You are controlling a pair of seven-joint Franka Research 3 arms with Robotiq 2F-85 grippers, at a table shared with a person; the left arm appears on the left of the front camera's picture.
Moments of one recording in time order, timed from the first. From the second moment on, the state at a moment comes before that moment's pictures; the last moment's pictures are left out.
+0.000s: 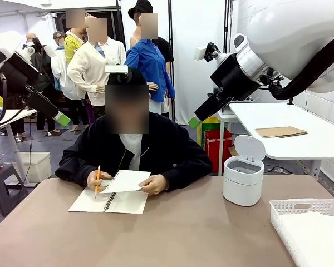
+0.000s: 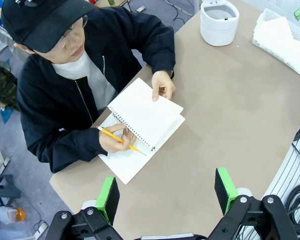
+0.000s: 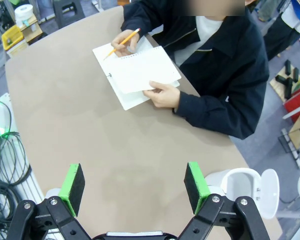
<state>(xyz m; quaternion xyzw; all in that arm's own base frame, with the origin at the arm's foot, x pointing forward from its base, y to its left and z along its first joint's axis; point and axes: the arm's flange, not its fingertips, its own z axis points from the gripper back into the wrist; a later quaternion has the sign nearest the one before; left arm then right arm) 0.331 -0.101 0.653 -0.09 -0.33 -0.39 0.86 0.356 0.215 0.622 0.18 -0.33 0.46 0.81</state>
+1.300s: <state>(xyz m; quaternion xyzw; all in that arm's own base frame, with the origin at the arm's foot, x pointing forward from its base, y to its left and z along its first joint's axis) 0.331 -0.101 0.653 -0.09 -0.33 -0.39 0.86 0.356 0.215 0.622 0.18 -0.33 0.46 0.81</state>
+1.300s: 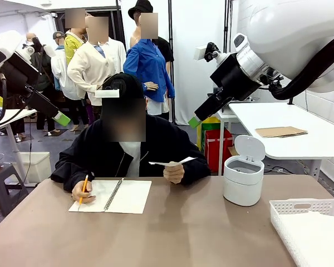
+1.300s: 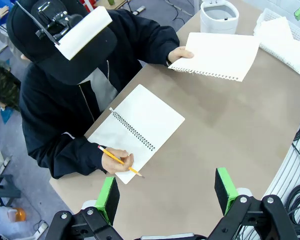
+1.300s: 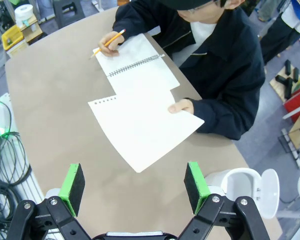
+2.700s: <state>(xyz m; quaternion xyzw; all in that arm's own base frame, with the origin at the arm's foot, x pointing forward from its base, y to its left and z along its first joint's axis) 0.331 -0.101 0.653 -0.09 -0.33 -0.39 0.86 0.356 0.215 0.622 0.18 -0.33 0.46 0.81</state>
